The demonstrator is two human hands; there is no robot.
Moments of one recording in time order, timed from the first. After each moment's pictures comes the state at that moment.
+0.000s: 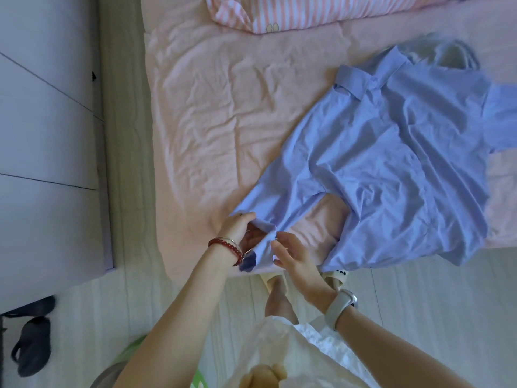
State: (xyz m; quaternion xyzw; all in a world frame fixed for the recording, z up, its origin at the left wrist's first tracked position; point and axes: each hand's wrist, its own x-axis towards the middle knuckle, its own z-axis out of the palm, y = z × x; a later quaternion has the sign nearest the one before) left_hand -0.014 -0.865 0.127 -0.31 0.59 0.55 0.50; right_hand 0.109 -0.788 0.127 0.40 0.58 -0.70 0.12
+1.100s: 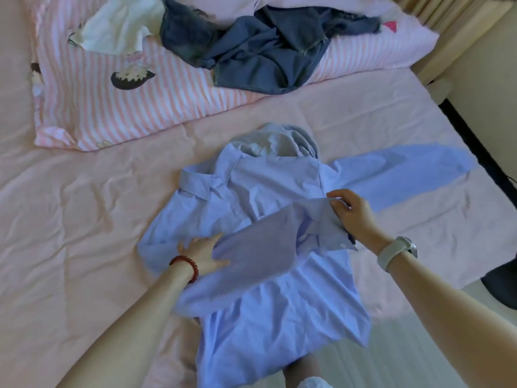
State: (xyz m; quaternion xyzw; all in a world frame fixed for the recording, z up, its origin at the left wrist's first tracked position) left_hand -0.049 -0.512 0.043 0.31 0.84 -0.03 0.44; right_hand 0.135 -0.248 0.117 0.46 0.78 -0.43 -0.05
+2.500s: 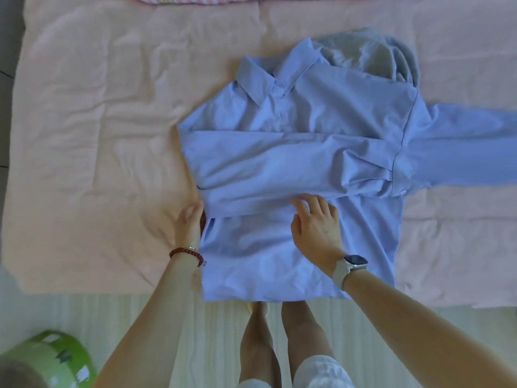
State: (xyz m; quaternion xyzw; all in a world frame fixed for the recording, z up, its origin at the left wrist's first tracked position) left_hand 0.072 -0.629 -0.004 -0.28 0.73 0.56 0.26; right_hand 0.169 -0.417 0.022 0.14 0.97 -0.18 0.02
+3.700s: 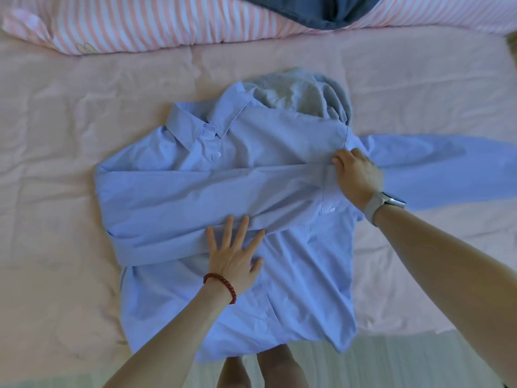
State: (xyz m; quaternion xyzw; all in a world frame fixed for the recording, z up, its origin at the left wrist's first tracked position) left_hand 0.101 -0.472 -0.026 0.38 0.89 -0.04 0.25; right_hand 0.095 -0.183 0.018 0.30 0.95 -0.08 0.05
